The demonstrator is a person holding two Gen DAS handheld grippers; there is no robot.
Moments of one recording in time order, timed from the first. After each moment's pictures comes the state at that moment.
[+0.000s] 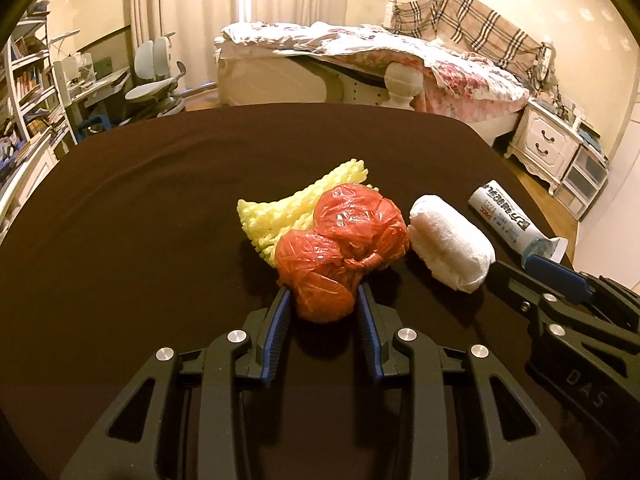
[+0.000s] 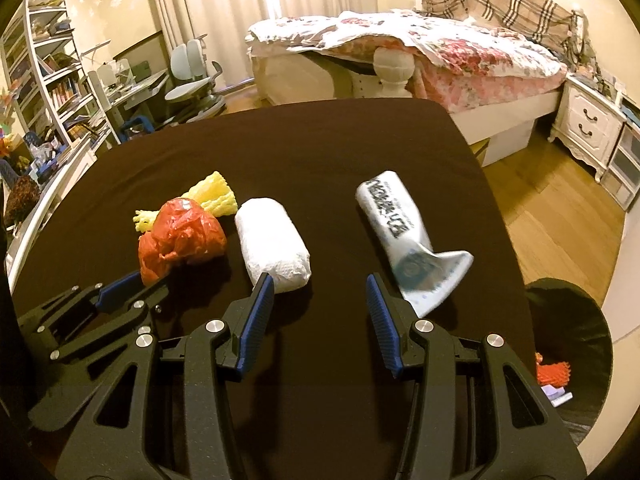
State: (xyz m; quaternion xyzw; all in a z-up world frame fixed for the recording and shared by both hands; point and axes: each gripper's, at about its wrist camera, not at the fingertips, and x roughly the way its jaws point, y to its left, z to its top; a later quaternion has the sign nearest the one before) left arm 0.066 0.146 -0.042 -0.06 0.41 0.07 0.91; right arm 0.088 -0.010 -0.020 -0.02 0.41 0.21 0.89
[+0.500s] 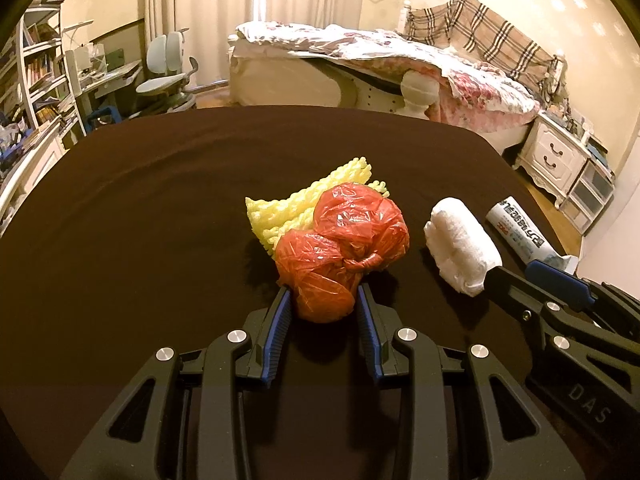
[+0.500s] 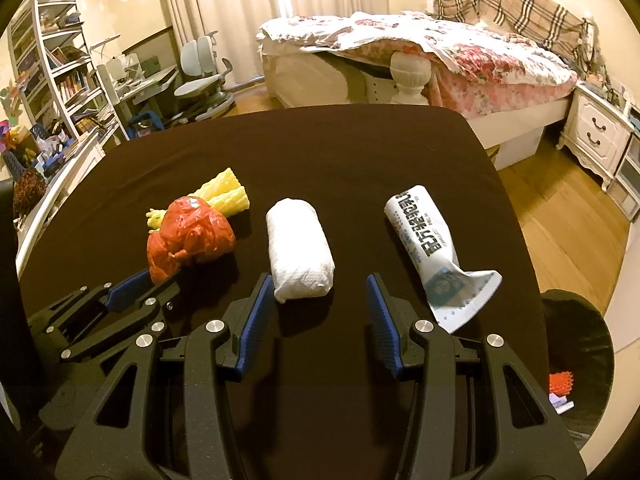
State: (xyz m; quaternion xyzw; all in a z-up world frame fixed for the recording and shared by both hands) left arm 0.070 0.160 -0.041 -0.07 0.40 0.09 0.91; right arm 0.090 0.004 -0.012 -0.03 0.41 0.22 0.88
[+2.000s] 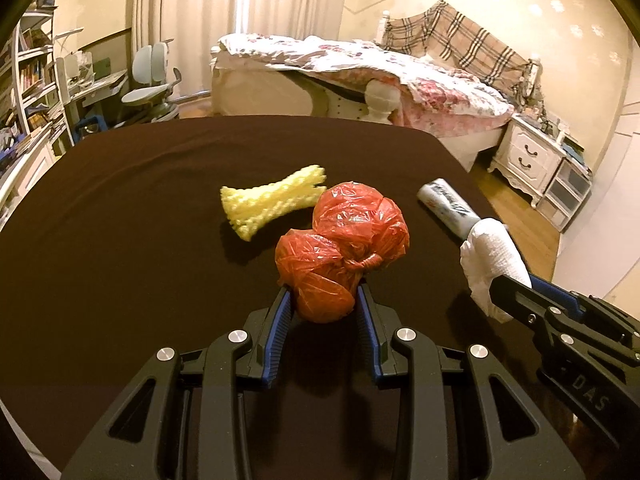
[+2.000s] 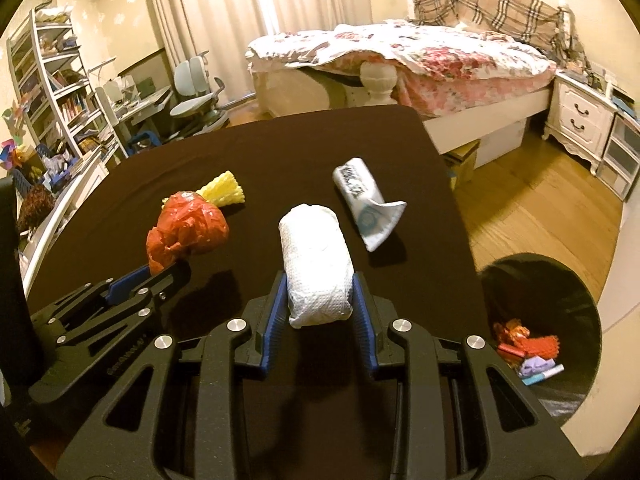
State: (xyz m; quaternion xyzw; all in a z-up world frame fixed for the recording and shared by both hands) left arm 0.031 0.119 -0.023 -0.07 0.38 0.05 0.92; right arm 0.033 -0.069 0.003 0.01 0.39 0.21 0.90
